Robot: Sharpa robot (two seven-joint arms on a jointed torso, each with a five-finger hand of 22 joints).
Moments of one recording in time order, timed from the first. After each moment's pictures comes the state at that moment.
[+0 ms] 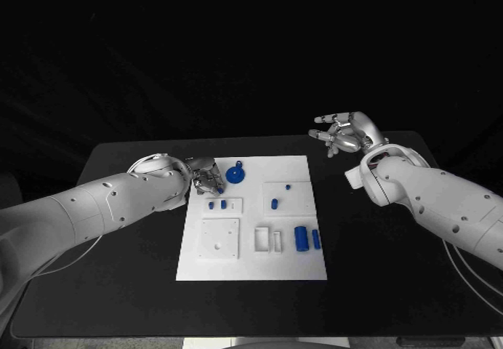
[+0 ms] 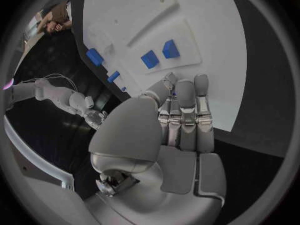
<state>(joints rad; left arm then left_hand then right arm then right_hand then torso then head) 1.24 -0.54 -0.13 0.96 -1.26 -0.07 0.01 1.40 0.02 0.28 -0.16 0.07 1.21 0.09 0.06 0.07 1.33 0.03 0.05 0.06 1.34 -0.06 1.08 0.38 0.07 1.21 -0.07 0.32 1.31 1.00 -0.68 0.36 1.17 -1.02 -0.45 0.19 1.16 -0.05 0.03 -0.09 0.54 0.93 0.12 0.06 0.06 1.16 0.00 0.83 0.72 1.44 -0.07 0.73 0.93 0.12 1.46 -0.08 0.36 0.84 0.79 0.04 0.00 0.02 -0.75</state>
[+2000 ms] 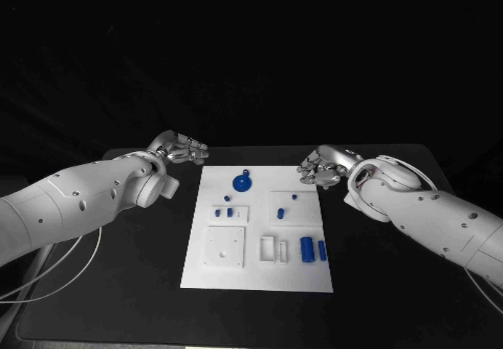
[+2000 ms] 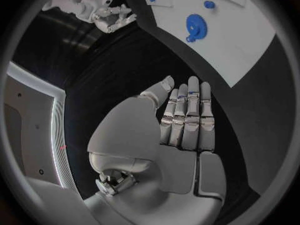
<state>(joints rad) 1.29 -0.73 -0.11 1.11 -0.43 -0.35 0.18 1.37 -0.05 0.35 -0.10 0.07 1.05 0.14 0.06 0.06 1.14 0.12 0.06 0.06 1.18 0.09 0.17 0.07 0.05 0.92 0.07 0.06 0.89 1.00 -0.63 0.36 1.21 -1.62 -0.14 0.01 1.18 -0.09 0.41 -0.25 0.36 1.10 0.12 0.07 0.07 1.20 0.07 0.07 0.06 1.44 -0.03 0.77 0.93 0.16 1.47 -0.05 0.46 0.81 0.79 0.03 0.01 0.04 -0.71</state>
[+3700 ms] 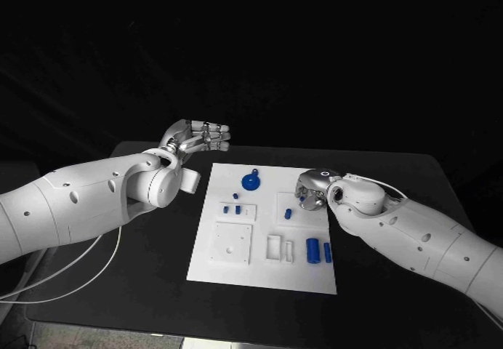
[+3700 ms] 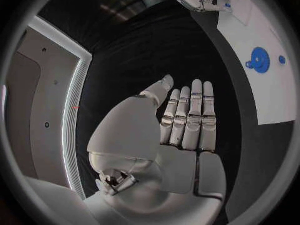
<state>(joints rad) 1.31 -0.77 -0.11 1.32 -0.13 -0.36 0.38 1.37 -0.04 0.30 -0.12 0.08 1.03 0.15 0.06 0.06 1.08 0.14 0.06 0.06 1.19 0.11 0.07 0.08 0.05 1.00 0.09 0.07 0.44 0.95 -0.52 0.30 1.14 -1.99 -0.02 -0.15 1.20 -0.12 0.54 -0.23 0.23 1.10 0.12 0.07 0.07 1.18 0.08 0.07 0.06 1.43 -0.01 0.79 0.86 0.15 1.46 -0.04 0.50 0.69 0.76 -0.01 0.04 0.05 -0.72</state>
